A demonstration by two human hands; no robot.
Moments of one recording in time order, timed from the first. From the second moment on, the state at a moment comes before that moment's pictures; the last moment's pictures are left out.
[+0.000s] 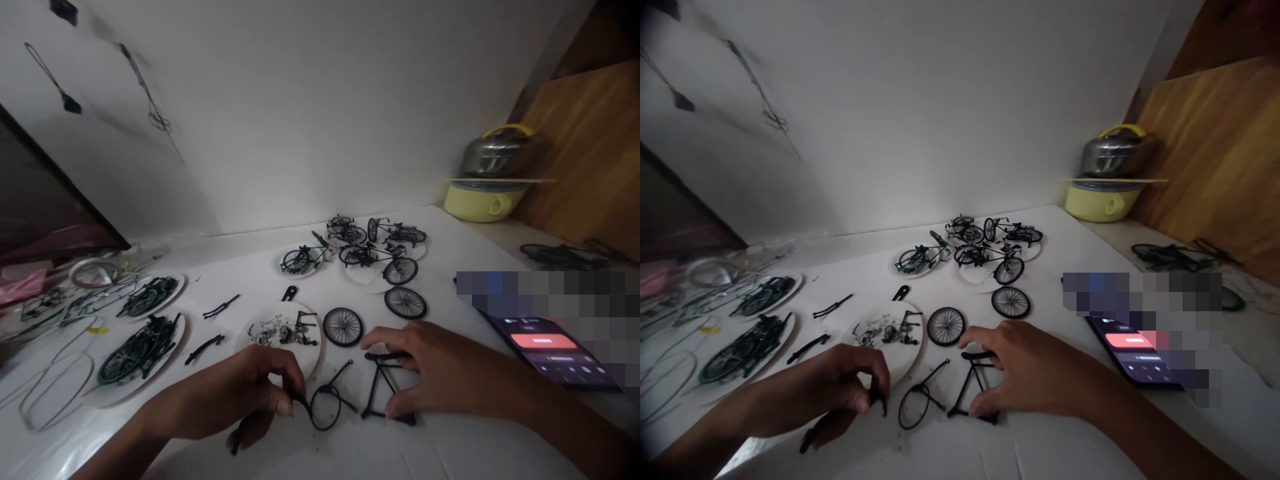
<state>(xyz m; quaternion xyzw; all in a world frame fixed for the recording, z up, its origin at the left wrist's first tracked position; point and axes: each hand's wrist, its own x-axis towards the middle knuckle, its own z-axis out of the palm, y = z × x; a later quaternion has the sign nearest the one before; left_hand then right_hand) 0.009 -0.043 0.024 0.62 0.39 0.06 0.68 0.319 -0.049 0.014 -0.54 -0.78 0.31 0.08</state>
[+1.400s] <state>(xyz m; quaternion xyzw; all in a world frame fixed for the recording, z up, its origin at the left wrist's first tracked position) 0.102 -0.040 -0.012 0.91 0.30 0.17 0.22 0.334 -0.043 0.007 -0.52 -0.77 0.36 0.05</state>
